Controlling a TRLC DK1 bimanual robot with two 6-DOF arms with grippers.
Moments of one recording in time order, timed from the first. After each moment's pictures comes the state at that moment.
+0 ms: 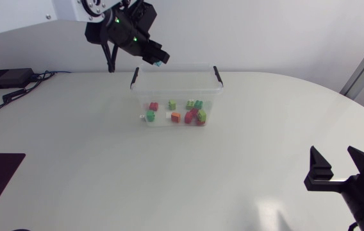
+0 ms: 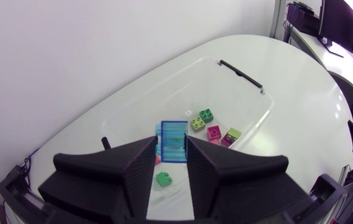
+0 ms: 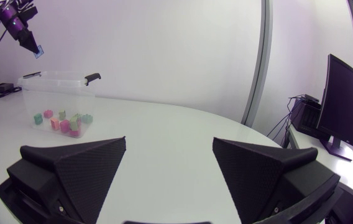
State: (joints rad) left arm -0.41 1.96 1.86 -0.63 0.03 0.26; right arm -0.04 0.06 0.07 -0.16 0.11 -0.11
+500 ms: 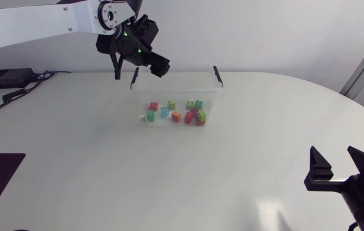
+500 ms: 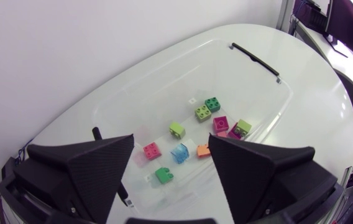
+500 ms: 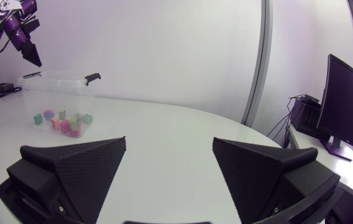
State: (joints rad) left arm -0.39 2.05 1.90 -0.65 0.03 0.24; right arm -0.04 0.06 0.07 -0.16 0.11 -0.11
